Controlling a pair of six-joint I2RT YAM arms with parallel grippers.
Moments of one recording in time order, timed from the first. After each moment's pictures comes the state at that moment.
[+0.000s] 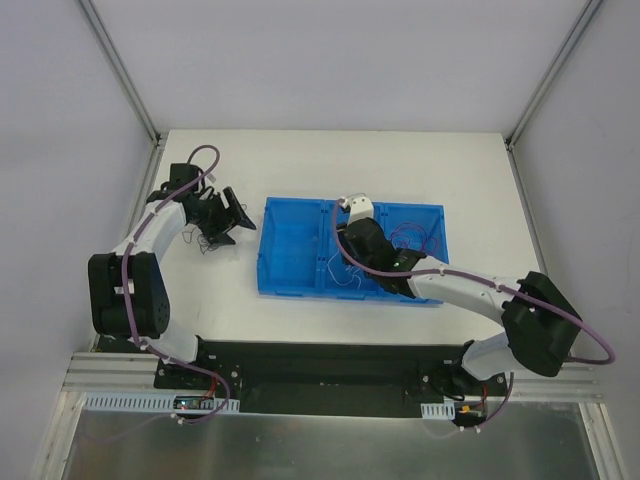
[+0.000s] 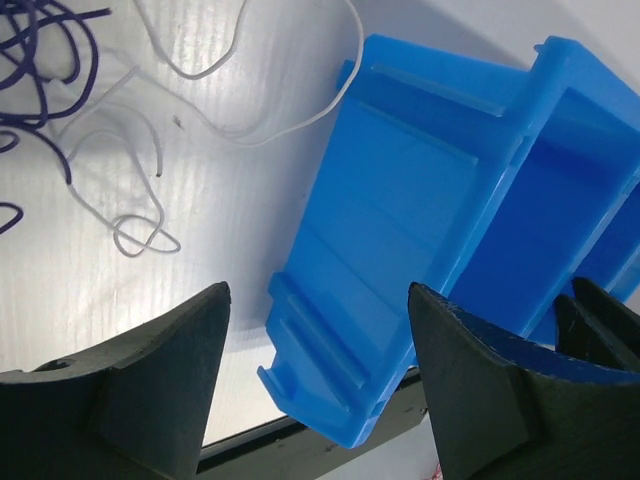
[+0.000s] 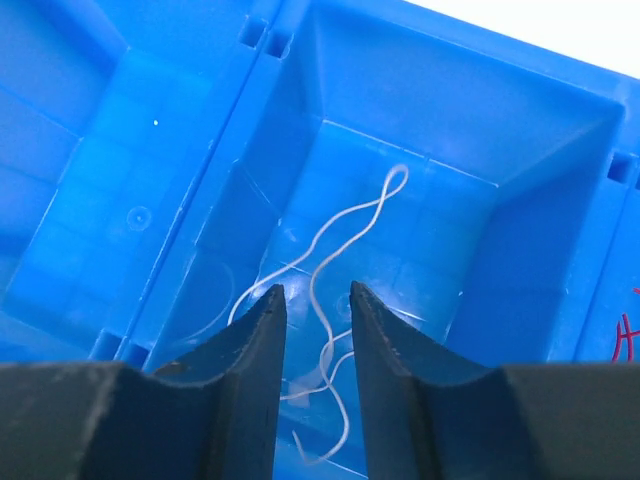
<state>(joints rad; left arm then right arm) 0.04 1.52 1.07 -0.65 0.47 -0.54 0.91 1.44 0.86 -0.03 0.43 0.32</state>
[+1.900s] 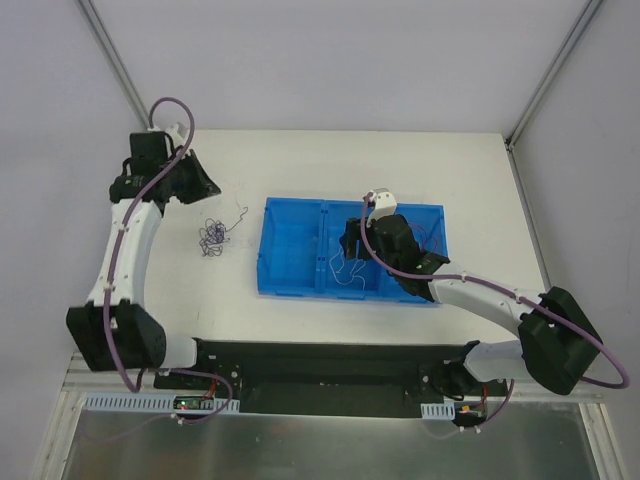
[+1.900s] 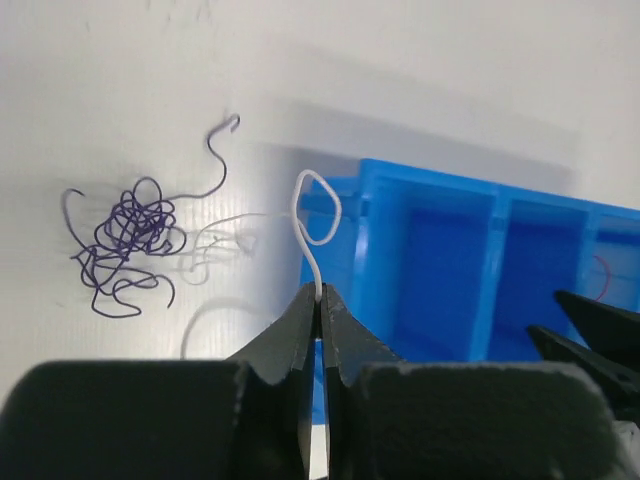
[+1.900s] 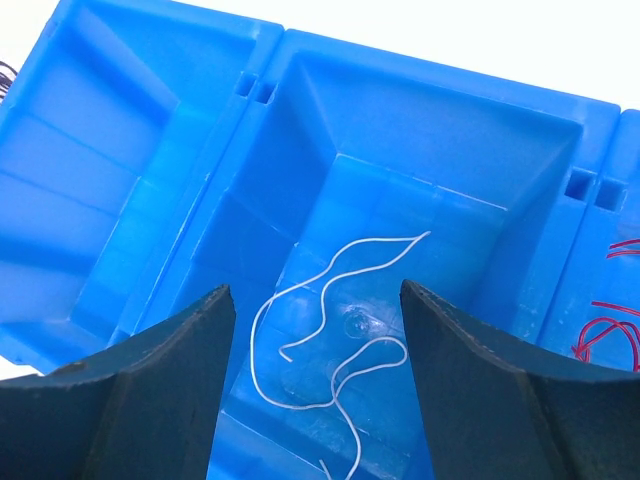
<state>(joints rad) 0.07 1.43 1.33 -0.72 0.38 -0.37 0.78 1.32 0.72 0.14 0.22 0.35</state>
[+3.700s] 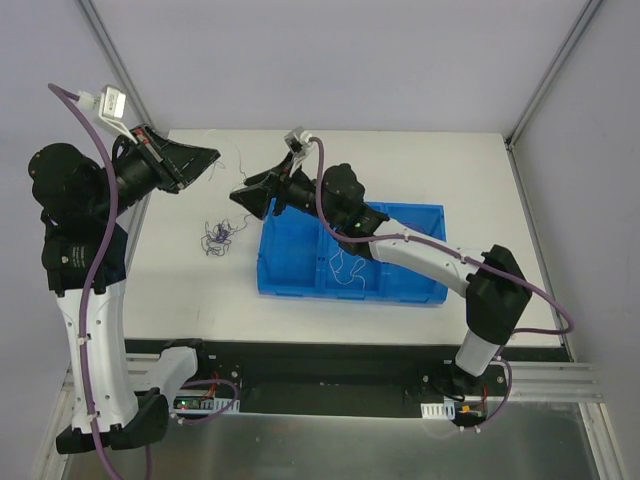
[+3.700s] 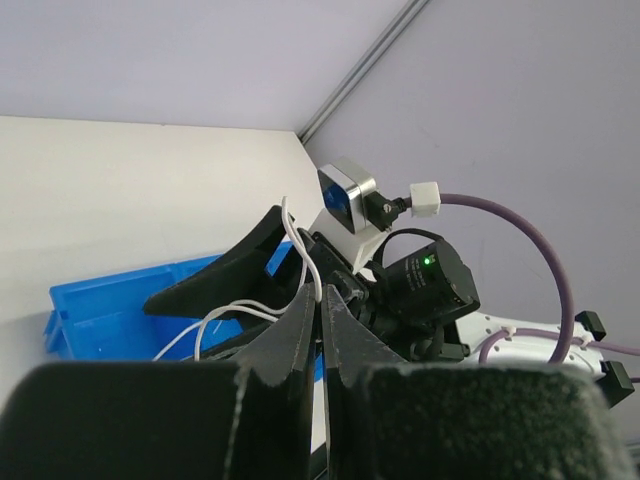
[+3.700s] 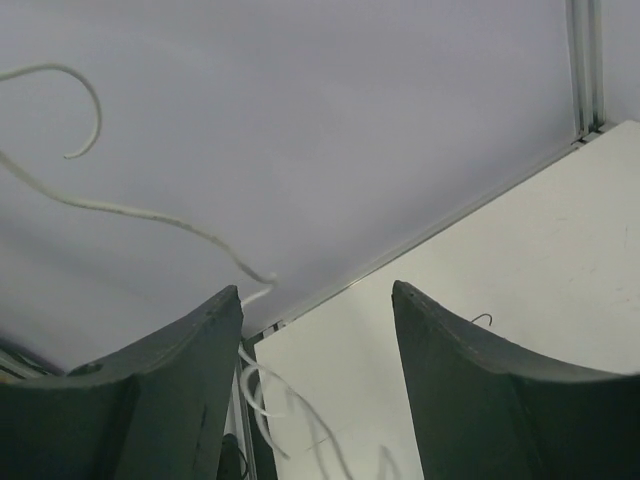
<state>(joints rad) 0.09 0.96 1.58 -0.56 0.78 -0.71 0.95 1.73 1.40 0.53 -0.27 0.49</state>
